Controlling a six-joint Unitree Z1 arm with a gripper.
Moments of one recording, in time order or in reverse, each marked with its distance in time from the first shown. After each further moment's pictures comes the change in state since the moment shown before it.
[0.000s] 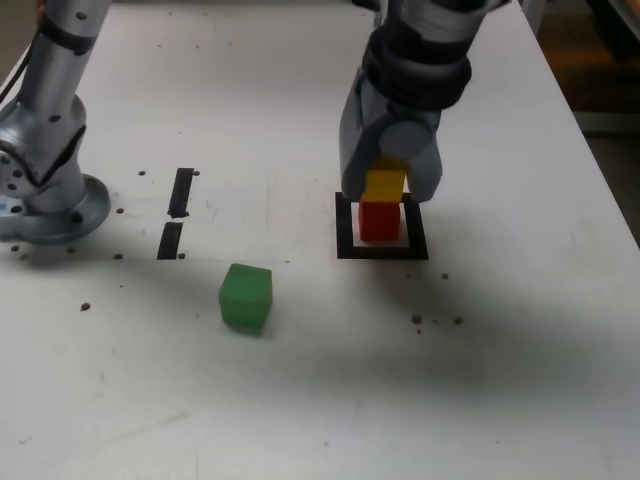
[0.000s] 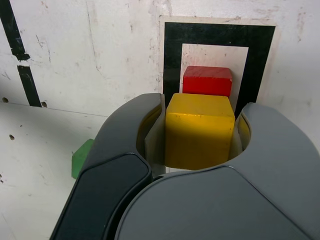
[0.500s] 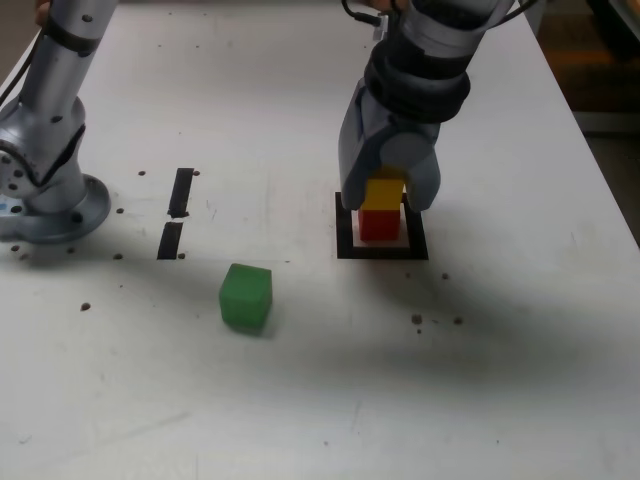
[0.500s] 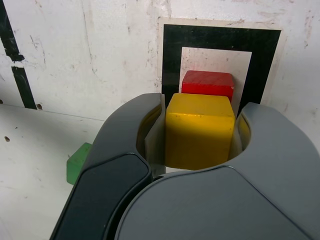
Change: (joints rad) arm 0.010 0.012 0.030 -0.033 -0.004 0.003
